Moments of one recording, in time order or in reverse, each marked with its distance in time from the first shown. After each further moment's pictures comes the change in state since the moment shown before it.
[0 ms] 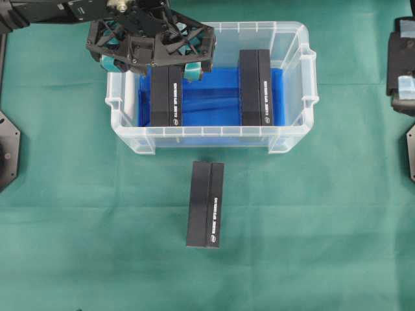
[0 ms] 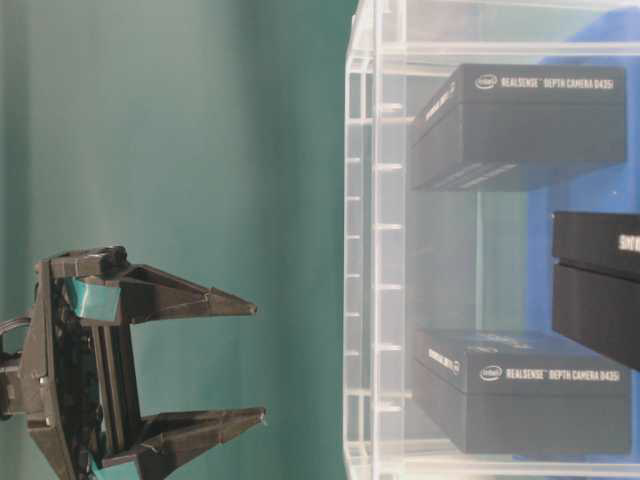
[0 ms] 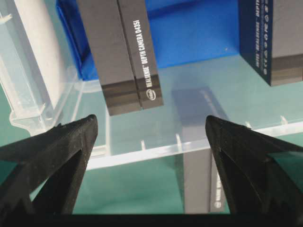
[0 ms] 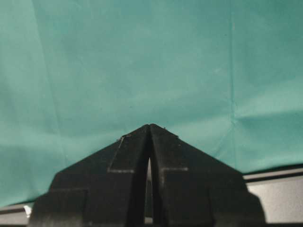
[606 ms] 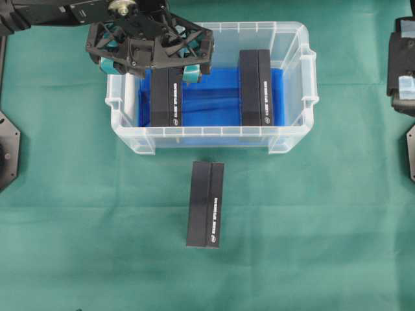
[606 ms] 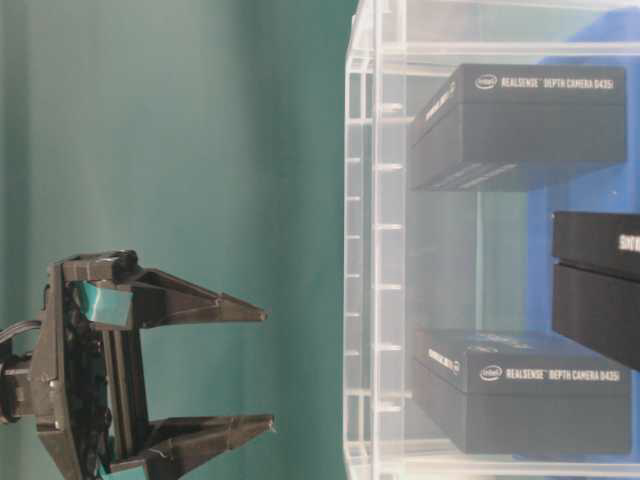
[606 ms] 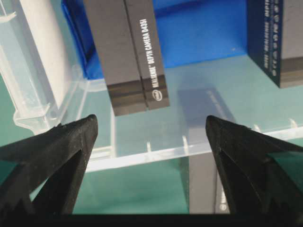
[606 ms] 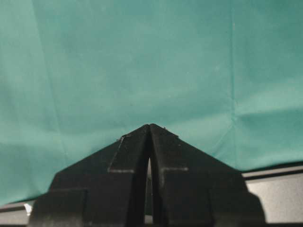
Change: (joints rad) left arm 0.000 0.000 0.020 0.000 0.000 -0.005; right arm 0.000 0.000 0.002 0.000 0.002 0.003
